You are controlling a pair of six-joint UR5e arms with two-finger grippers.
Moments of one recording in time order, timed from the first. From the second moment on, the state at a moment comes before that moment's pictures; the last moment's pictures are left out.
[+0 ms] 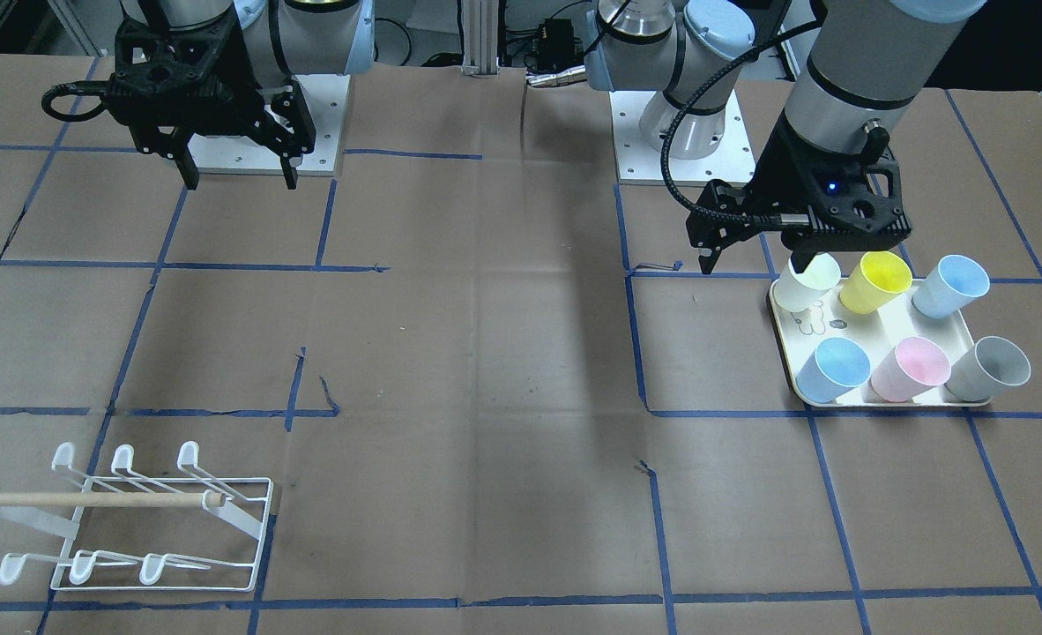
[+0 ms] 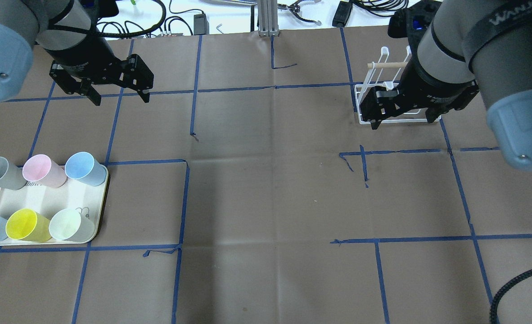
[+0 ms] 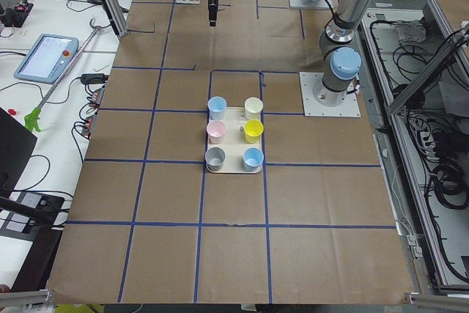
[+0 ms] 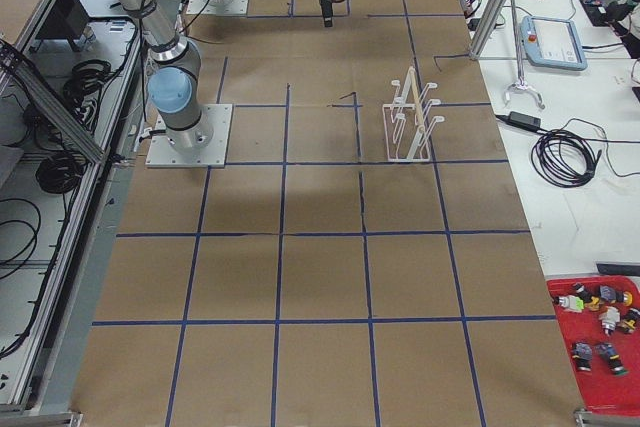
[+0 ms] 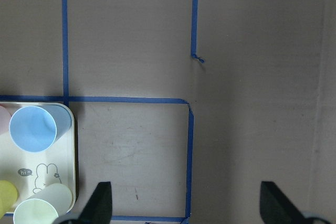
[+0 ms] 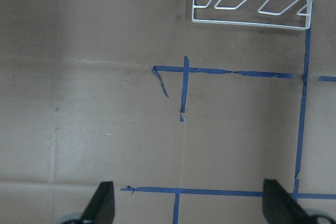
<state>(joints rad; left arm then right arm) -1.52 -1.61 -1.56 -1.49 1.58 0.02 1.63 -1.73 1.73 -1.70 -1.60 -0.01</state>
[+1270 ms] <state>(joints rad) -1.30 -1.55 -1.78 -1.35 1.59 0.28 1.63 -1.73 1.73 -1.70 -1.60 -0.01</state>
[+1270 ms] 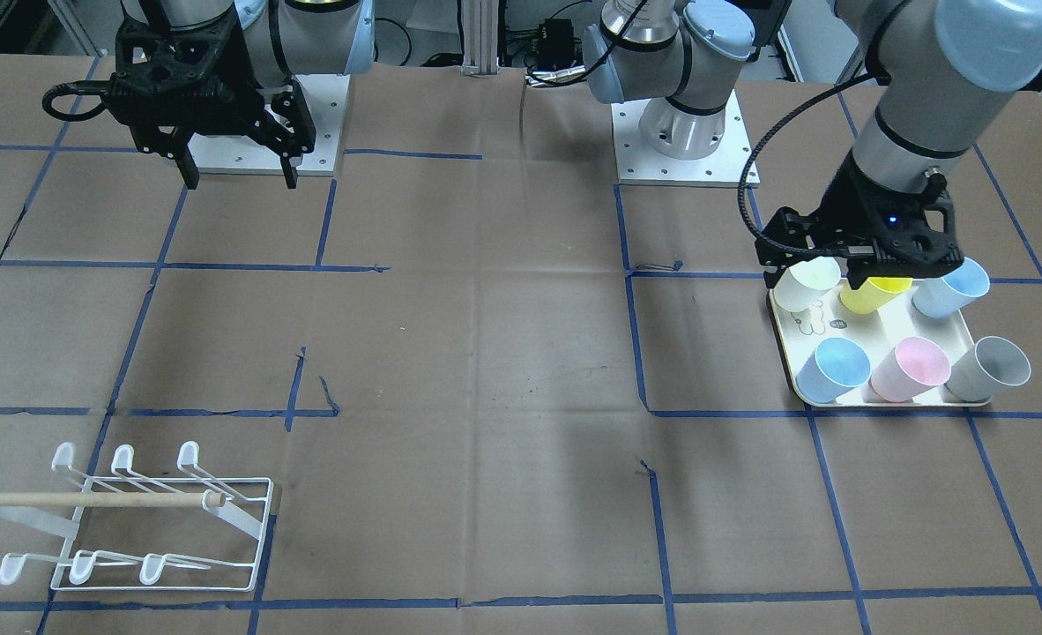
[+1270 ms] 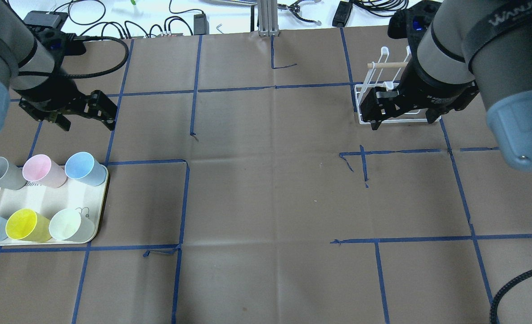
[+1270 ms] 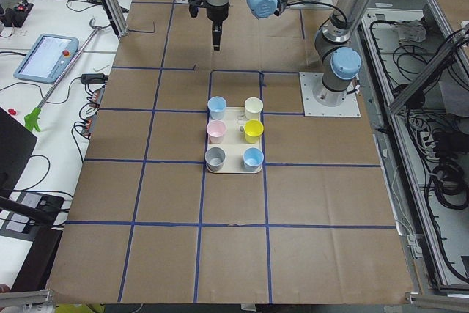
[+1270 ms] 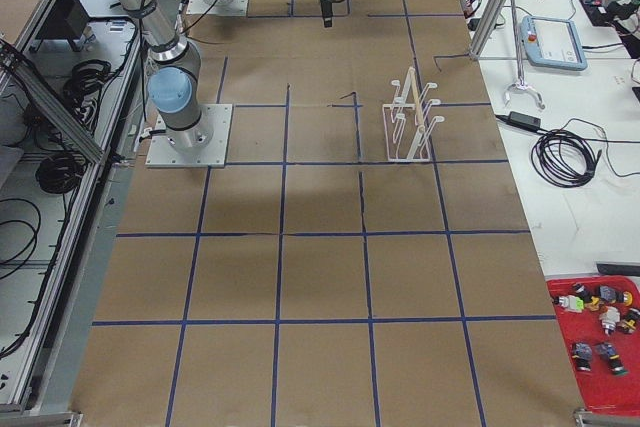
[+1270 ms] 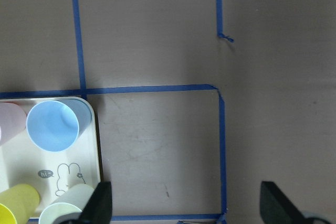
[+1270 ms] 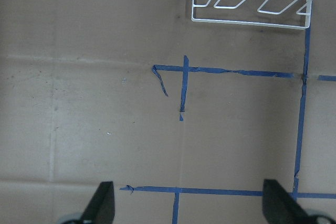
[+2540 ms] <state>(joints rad) -1.11 -1.75 -2.03 -0.93 1.58 0.42 1.63 -1.73 1.73 -1.69 -1.60 -0.01</state>
